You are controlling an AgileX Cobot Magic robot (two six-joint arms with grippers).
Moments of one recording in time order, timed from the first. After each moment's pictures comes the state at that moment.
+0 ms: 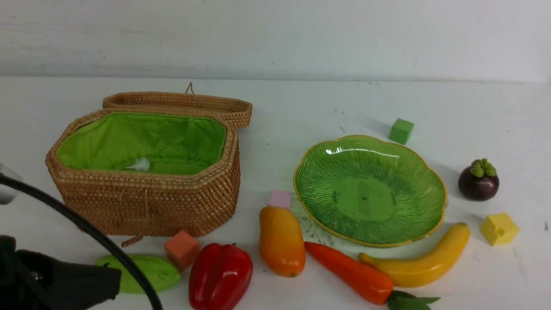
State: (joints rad) right arm 0.08 0.00 -0.04 0.06 0.05 0.58; left arm -0.08 0.73 -0.65 -0.69 0.90 0.41
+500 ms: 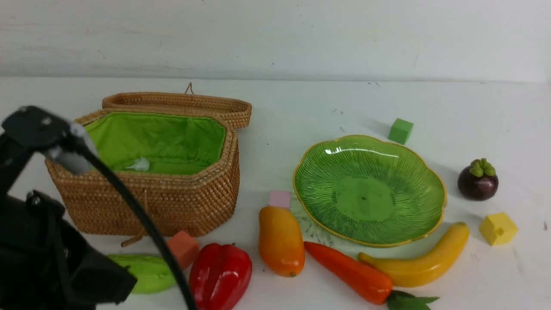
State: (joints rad) right arm 0.73 0.46 -0.97 0.11 1.08 0.17; left arm -0.27 0.95 -0.92 -0.45 1.15 0.47
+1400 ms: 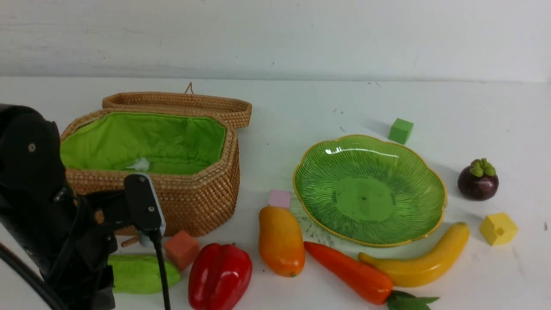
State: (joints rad) right arm 0.90 0.49 -1.09 0.08 1.21 0.03; left arm -0.27 1.42 -0.92 -0.07 1.03 0.86
